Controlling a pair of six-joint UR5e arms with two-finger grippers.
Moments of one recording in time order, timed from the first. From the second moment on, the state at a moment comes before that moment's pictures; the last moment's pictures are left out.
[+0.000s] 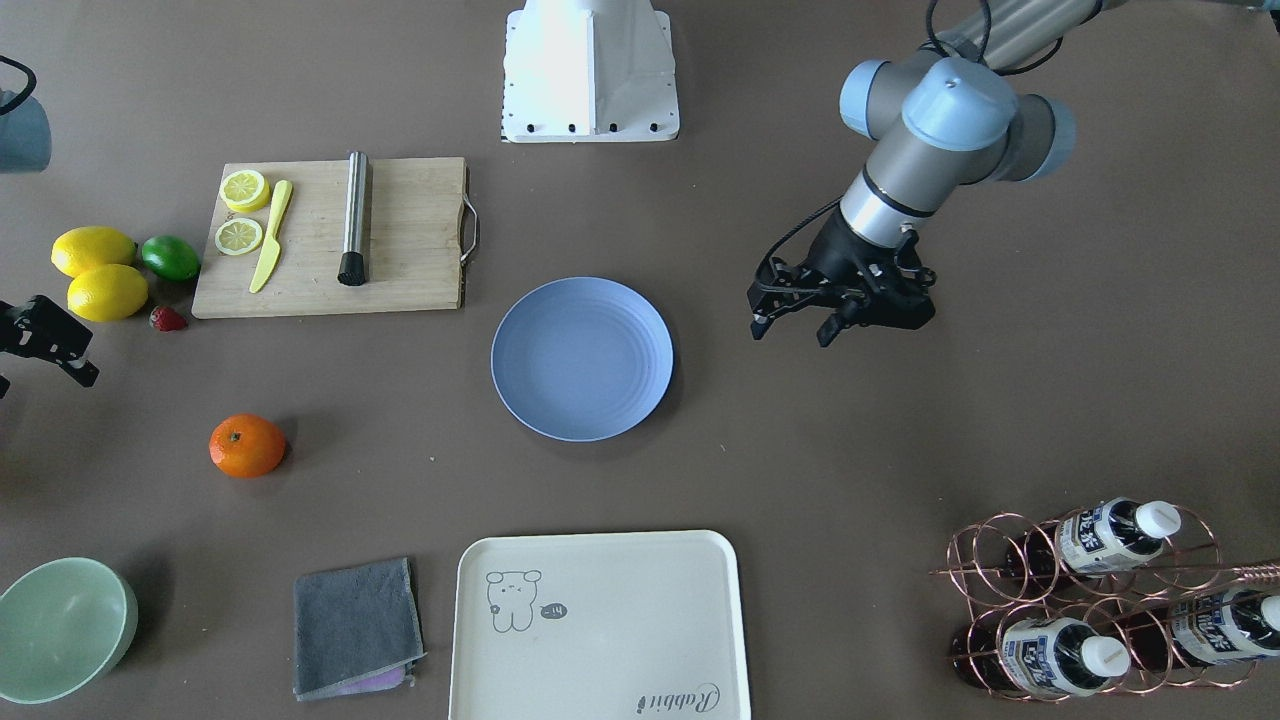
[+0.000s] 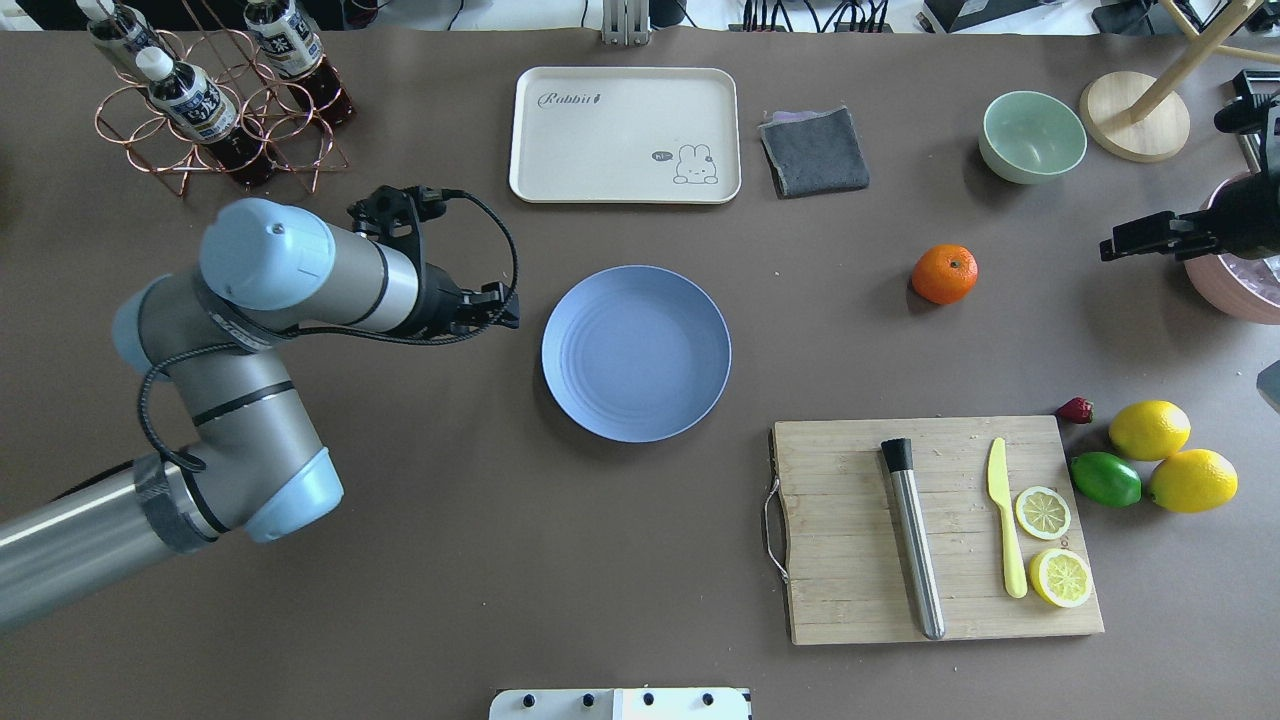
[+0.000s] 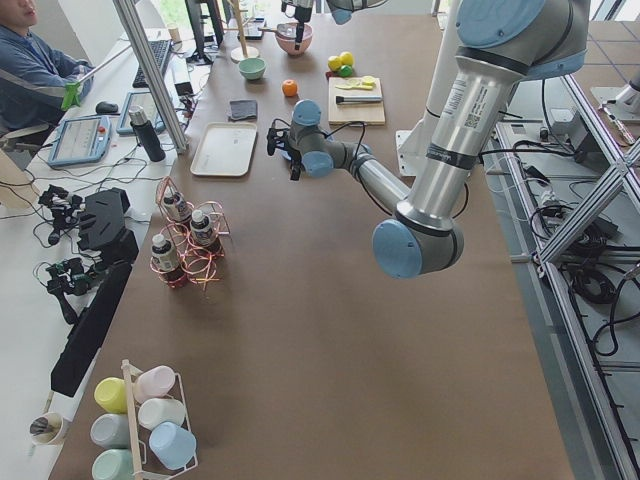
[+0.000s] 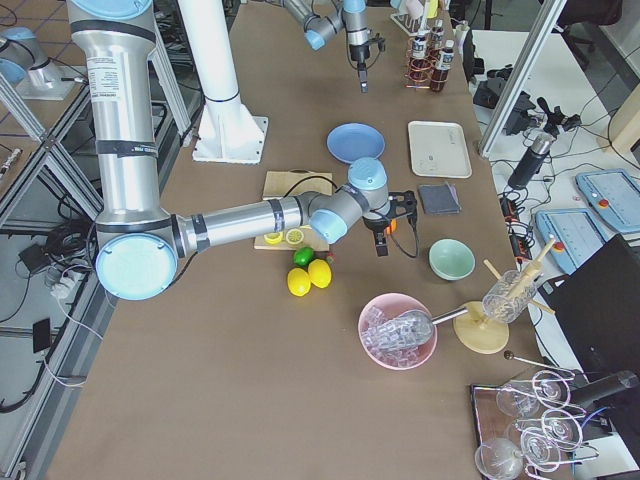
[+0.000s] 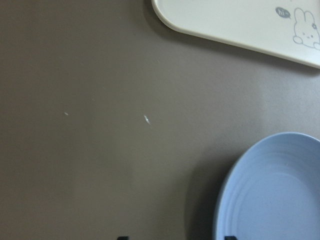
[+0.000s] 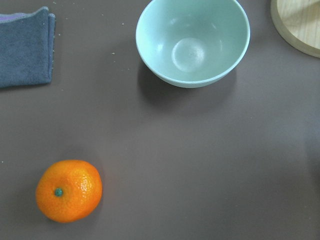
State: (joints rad) left arm -0.79 -1.91 -1.77 -2.05 -2.03 -1.15; right arm 1.12 -1.49 1.70 -1.05 2.17 0.75
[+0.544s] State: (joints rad) left arm -1.20 -1.63 -1.84 -1.95 -2.33 -0.61; right arm 1.04 -1.27 1.66 -1.36 2.10 0.75
